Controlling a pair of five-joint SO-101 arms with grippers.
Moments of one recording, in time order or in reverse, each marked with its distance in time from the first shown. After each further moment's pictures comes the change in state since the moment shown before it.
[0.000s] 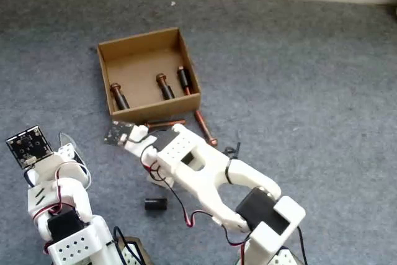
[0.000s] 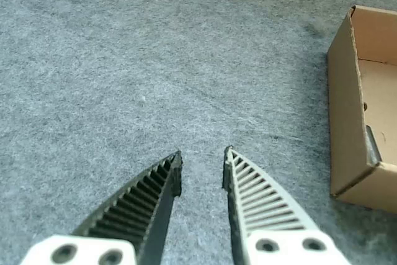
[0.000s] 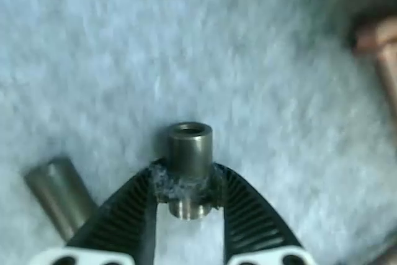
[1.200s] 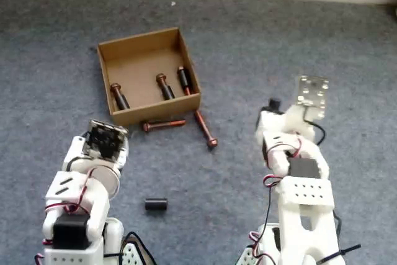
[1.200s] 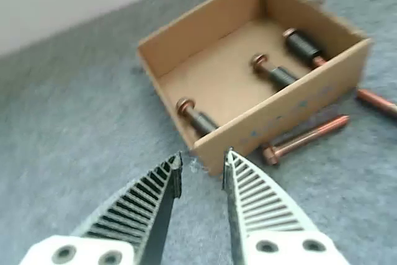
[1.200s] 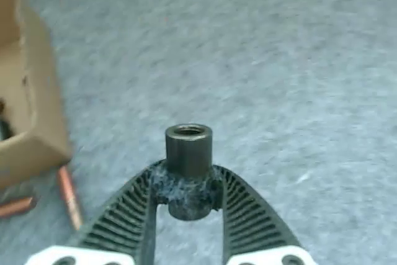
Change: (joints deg) left arm 29.3 0.4 -16.6 15.6 -22.4; right arm 50.2 -58.5 40.1 -23.9 -32.3
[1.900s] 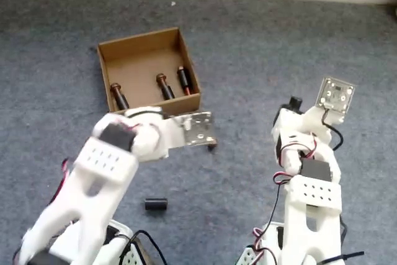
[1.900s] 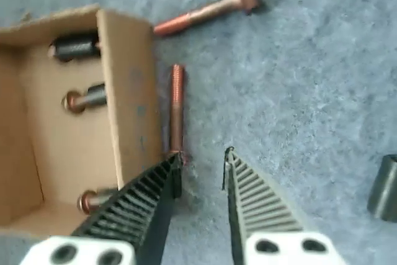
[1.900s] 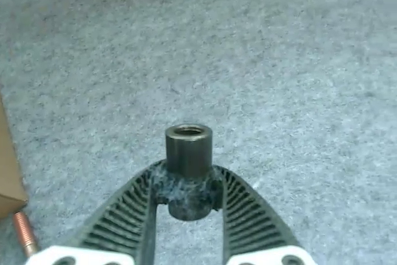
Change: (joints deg) left arm 21.4 66.1 -34.2 3.3 -39.5; right arm 7.6 -0.1 0.1 -2.1 -0.5
